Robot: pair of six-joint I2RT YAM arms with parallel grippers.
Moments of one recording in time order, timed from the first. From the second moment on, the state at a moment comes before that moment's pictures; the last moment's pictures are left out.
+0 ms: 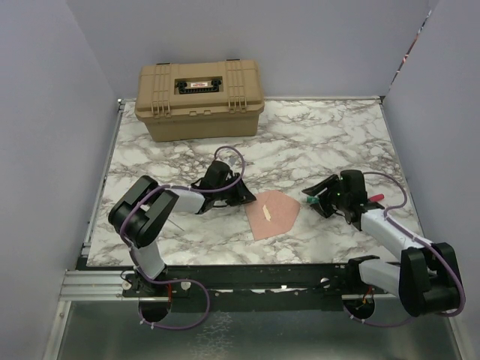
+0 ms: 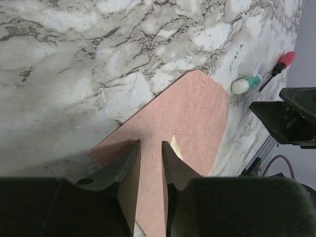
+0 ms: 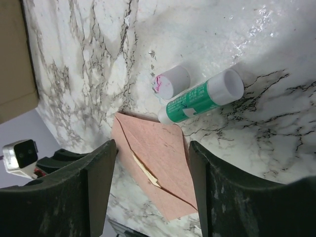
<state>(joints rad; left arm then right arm) -0.60 1.77 0.71 0.42 0.35 -0.90 0.16 1.15 0.42 -0.06 -0.20 1.17</state>
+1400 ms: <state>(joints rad) -0.76 1.62 0.60 0.33 0.14 -0.85 0.24 1.23 0.37 0.19 -0.60 0.91</state>
